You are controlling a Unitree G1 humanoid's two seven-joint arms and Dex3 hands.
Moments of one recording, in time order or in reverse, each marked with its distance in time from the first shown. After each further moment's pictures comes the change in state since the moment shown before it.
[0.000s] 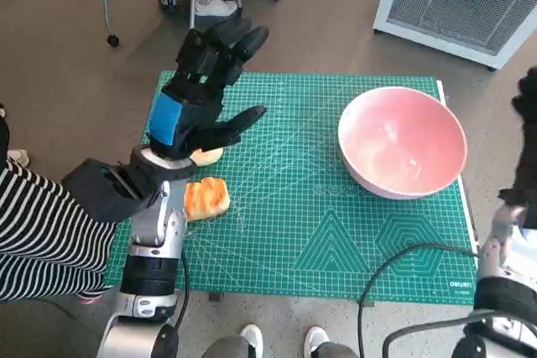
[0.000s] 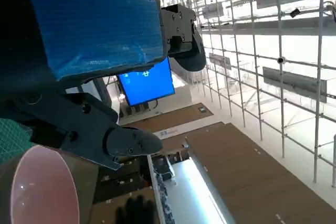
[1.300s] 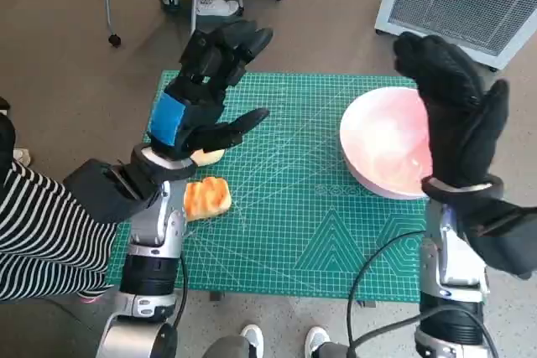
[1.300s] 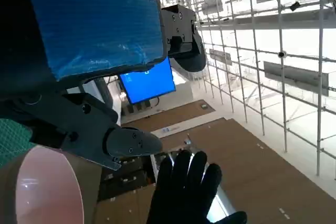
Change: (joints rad) left arm -0.001 0.007 -0.012 -0.006 0.007 0.000 -0.010; right arm 0.147 0.177 0.231 -0.832 0.041 0.152 0.153
